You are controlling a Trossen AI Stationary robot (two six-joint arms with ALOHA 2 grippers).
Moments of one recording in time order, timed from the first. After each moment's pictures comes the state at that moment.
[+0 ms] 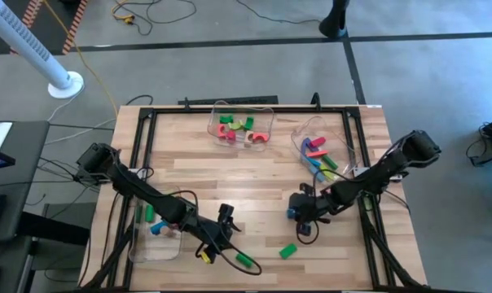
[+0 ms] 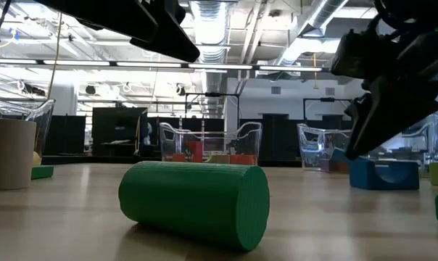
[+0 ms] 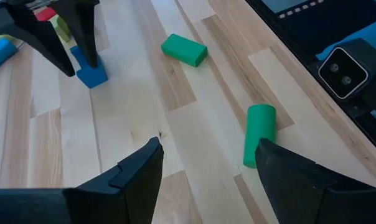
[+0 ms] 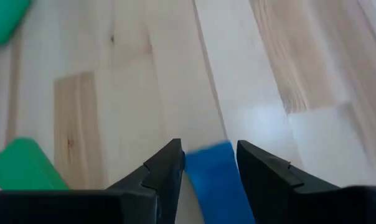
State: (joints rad) left arm -0.52 1.65 1.03 -0.02 -0.25 0.01; right arm 0.44 1.44 0.61 -0.10 0.24 0.57
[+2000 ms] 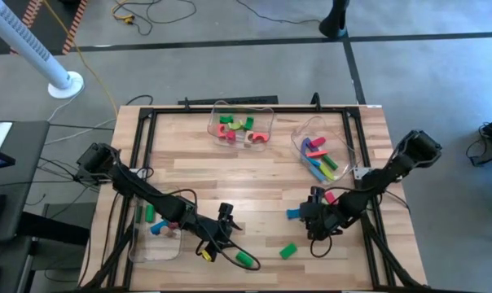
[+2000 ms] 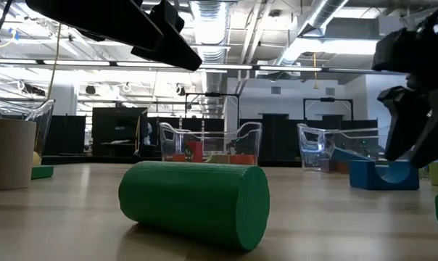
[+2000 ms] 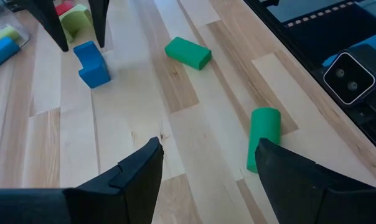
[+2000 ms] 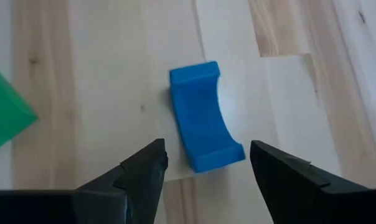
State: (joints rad) left arm -0.51 1.65 0.98 0.08 -0.25 -0.01; right arm 0.63 1.43 0.66 -0.43 0.44 0.68
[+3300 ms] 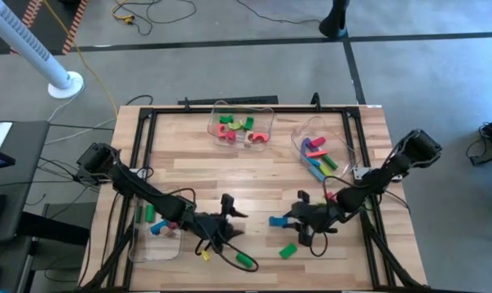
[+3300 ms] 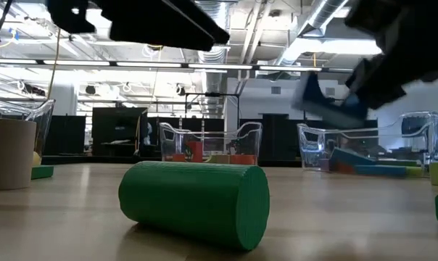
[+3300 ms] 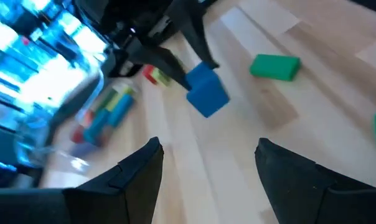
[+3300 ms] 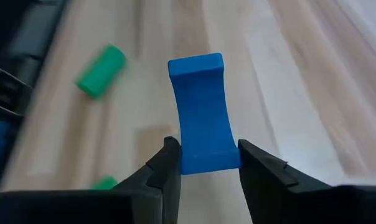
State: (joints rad) left arm -0.51 1.65 0.98 0.20 -0.54 0.35; right arm 0.57 1.43 0.62 0.14 0.36 0.55
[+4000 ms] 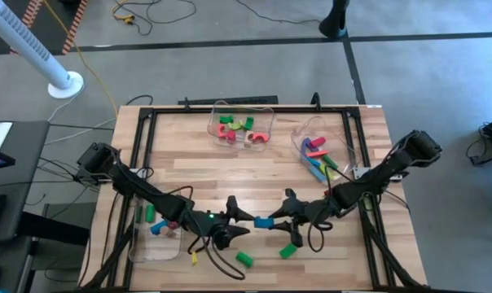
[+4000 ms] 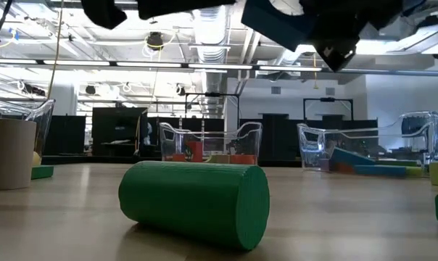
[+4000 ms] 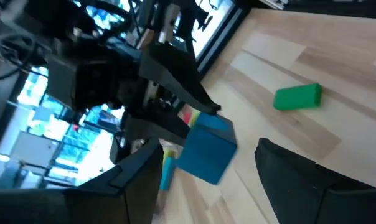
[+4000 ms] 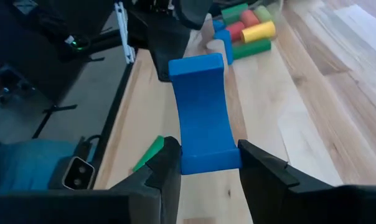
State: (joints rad) left arm -0.50 1.65 0.98 0.42 -0.50 0.81; right arm 0.50 1.43 0.74 0.25 0.28 0.46
